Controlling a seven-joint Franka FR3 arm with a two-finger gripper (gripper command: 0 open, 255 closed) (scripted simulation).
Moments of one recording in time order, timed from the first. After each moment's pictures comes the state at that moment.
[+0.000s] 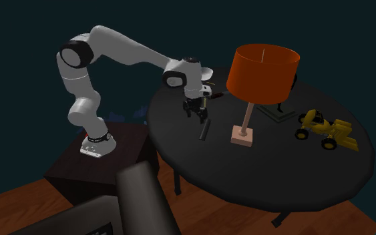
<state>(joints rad) 0.24 0.11 -0.18 -1.97 0.01 2.16 -0.89</state>
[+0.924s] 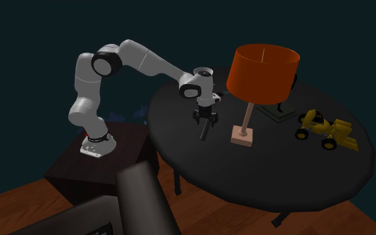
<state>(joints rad) 0.27 0.42 -0.10 -1.79 0.02 2.28 -1.14</state>
